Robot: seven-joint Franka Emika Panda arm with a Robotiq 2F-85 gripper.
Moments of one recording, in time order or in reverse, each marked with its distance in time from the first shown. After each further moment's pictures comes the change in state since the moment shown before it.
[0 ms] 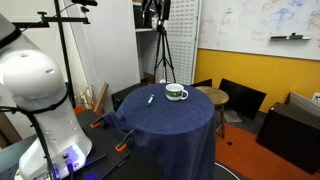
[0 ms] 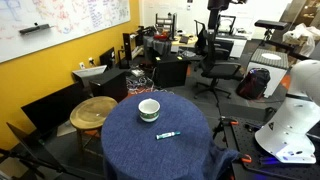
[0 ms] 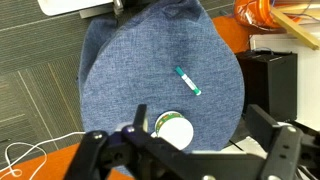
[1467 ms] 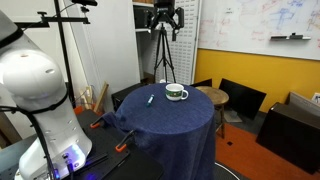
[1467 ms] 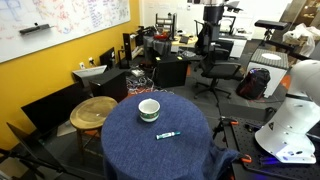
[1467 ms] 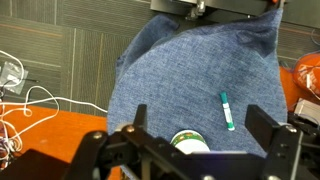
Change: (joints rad) arm -0.002 0.039 0.018 -0.066 -0.262 0.110 -0.383
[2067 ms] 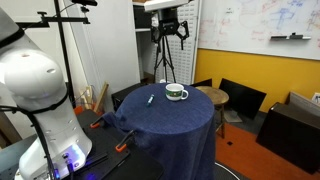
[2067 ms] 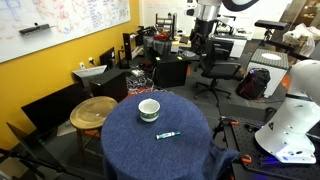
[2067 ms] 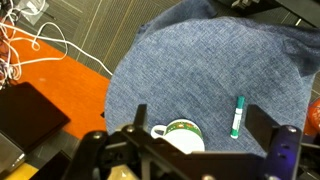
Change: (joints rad) arm 0.019 0.030 0.004 -0.127 -0.079 0.302 -0.266
